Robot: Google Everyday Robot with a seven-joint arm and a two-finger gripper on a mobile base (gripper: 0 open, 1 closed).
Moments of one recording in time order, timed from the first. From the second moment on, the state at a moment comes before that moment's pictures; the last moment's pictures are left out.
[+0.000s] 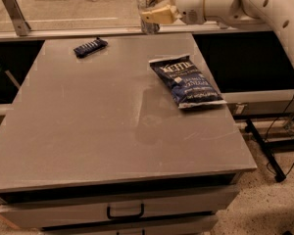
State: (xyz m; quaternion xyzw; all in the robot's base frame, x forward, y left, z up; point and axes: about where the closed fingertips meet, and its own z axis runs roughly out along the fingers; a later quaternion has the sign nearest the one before) arm 0.714 -0.018 1.029 -0.53 0.55 0.20 0.61
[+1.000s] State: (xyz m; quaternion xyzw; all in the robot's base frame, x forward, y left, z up) arm 0.754 -0.081 0.972 -0.44 0.61 0.21 0.62
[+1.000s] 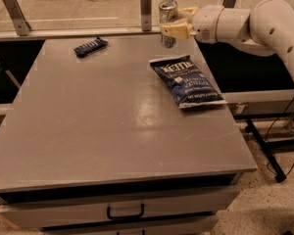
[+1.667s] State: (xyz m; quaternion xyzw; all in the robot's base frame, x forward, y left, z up) arm 0.760 -0.089 0.931 -0.42 0.63 0.23 0.61
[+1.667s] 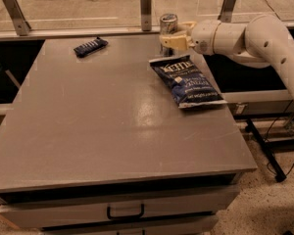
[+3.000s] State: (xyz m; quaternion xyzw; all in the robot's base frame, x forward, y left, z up) arm 0.761 -0.103 0.896 -0.39 0.67 0.23 0.59
